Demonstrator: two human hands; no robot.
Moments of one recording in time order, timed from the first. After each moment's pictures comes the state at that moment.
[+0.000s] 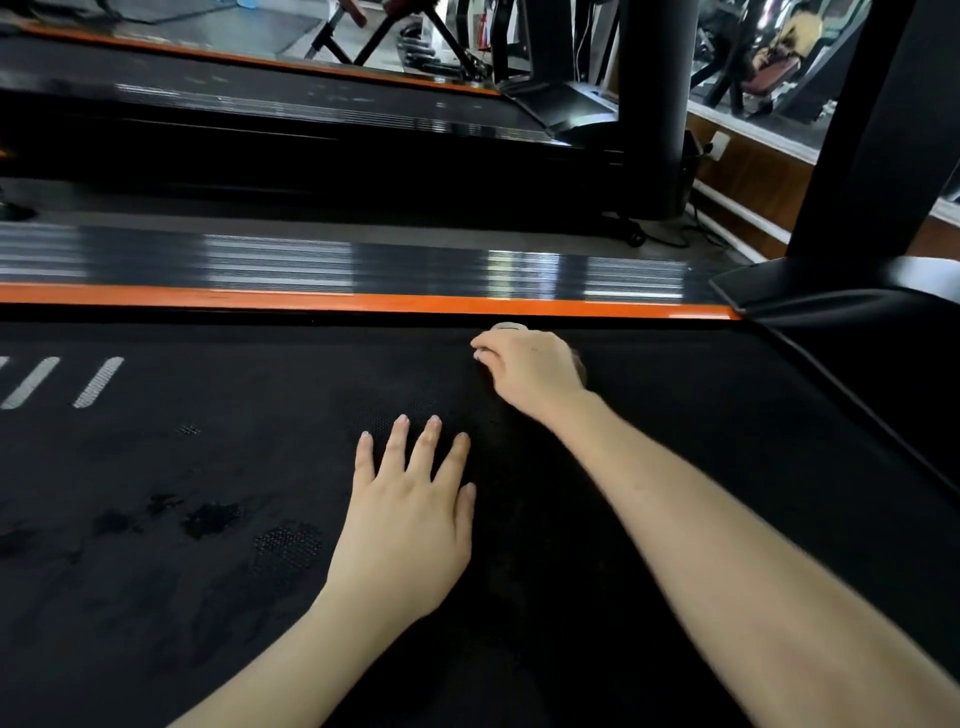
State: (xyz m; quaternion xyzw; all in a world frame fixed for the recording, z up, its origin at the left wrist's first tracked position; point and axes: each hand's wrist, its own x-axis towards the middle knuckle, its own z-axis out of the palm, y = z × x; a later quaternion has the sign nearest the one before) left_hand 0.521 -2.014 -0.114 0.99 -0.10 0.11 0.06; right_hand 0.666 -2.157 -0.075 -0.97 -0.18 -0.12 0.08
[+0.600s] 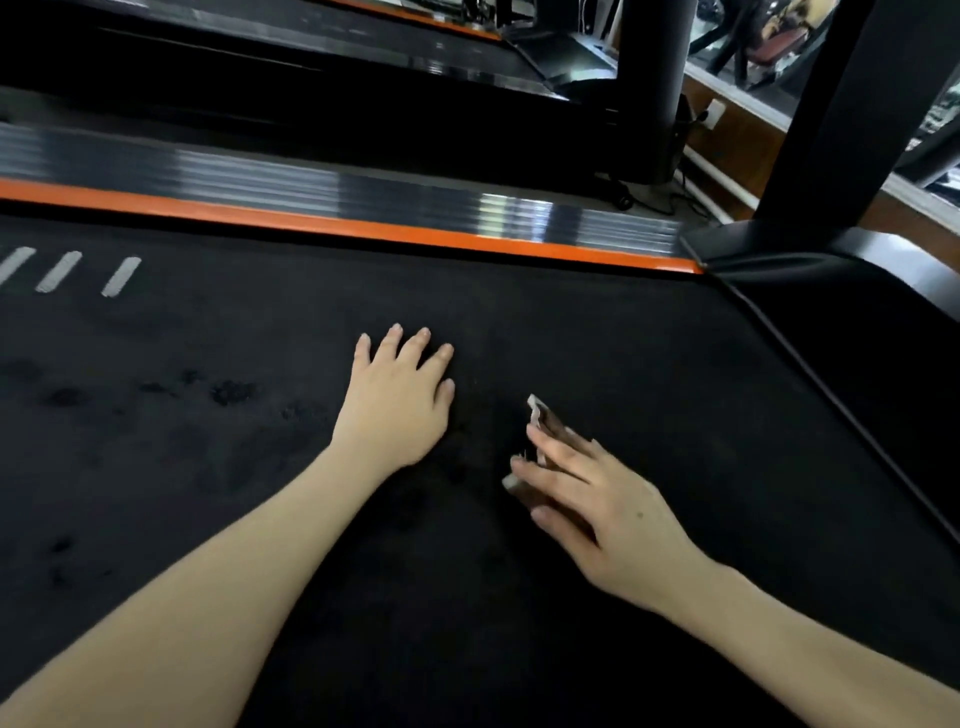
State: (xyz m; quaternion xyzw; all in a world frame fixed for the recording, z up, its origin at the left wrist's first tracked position) left_hand 0.521 -2.010 -0.099 0.99 -0.10 0.05 0.09; right_hand 0.438 -2.235 -0.081 -0.95 -0.29 -0.06 0.12
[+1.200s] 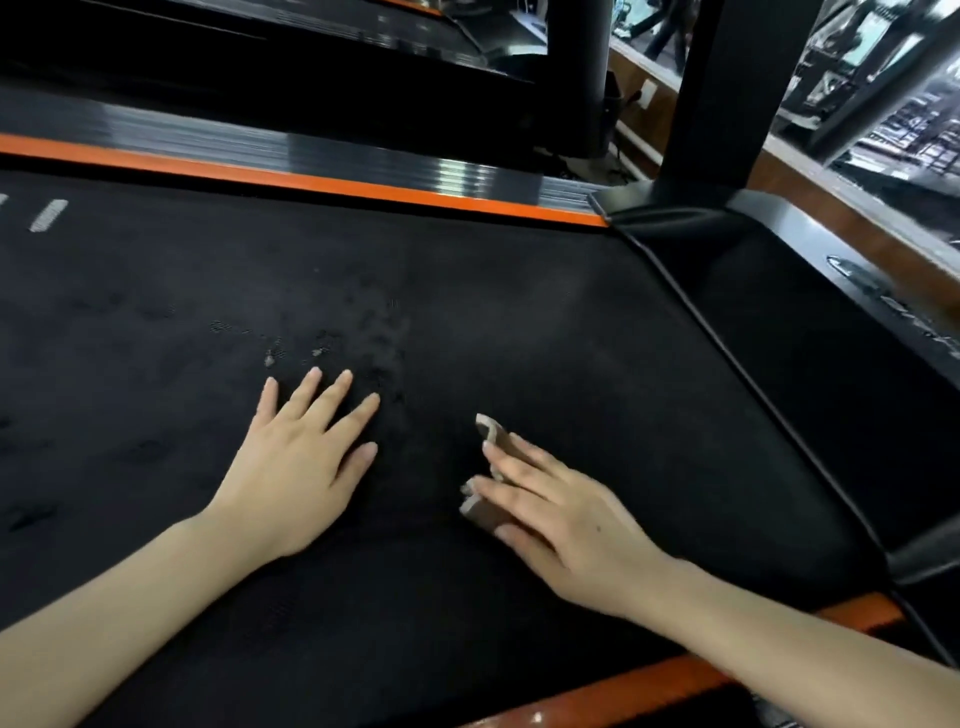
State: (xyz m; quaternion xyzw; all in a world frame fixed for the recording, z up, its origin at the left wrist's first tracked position) left_hand 0.372 -2.012 -0.106 0.98 -0.17 0.05 0.05; right_hand 0.324 -2.283 -0.078 -0.94 -0.33 -0.04 0.09
